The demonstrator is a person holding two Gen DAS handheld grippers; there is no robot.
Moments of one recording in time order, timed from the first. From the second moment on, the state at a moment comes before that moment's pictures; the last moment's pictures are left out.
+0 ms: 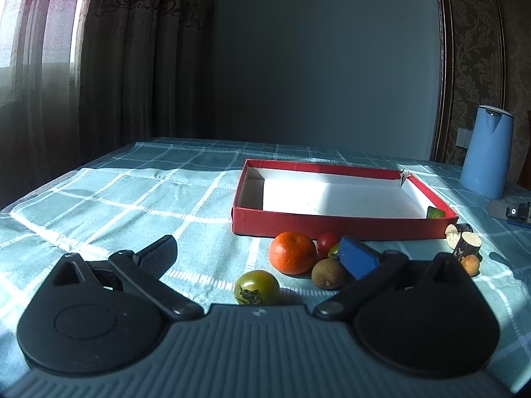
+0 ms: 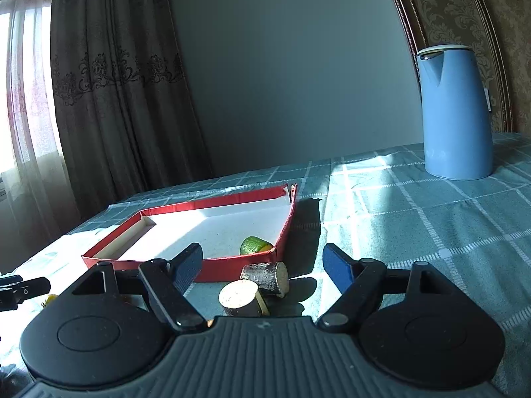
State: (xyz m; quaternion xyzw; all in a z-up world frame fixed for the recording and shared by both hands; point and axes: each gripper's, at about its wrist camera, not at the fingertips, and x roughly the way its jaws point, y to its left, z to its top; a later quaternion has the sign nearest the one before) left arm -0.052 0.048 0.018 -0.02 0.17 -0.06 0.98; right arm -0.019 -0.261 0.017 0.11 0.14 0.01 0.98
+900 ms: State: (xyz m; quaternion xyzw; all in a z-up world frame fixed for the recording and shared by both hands) left arm 0.065 0.028 0.028 -0.07 0.40 -0.10 0.91; right arm -0.020 -0.260 0.015 0.11 0.14 0.01 0.98
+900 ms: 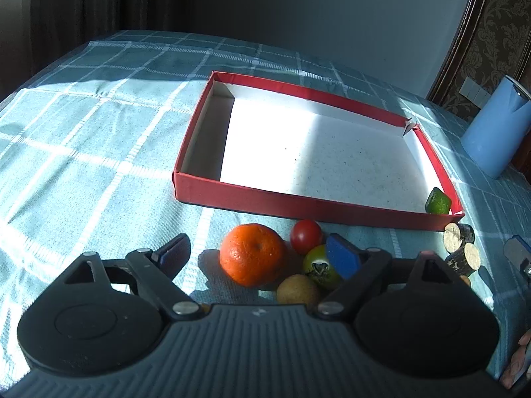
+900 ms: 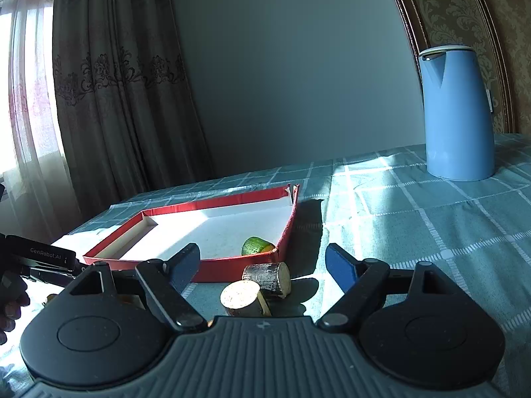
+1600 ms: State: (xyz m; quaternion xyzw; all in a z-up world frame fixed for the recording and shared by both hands) left arm 0.061 0.051 0.024 -0.15 0.37 -0.12 0.91; right arm -0.016 -0.264 0.012 0.13 0.16 0.01 0.98
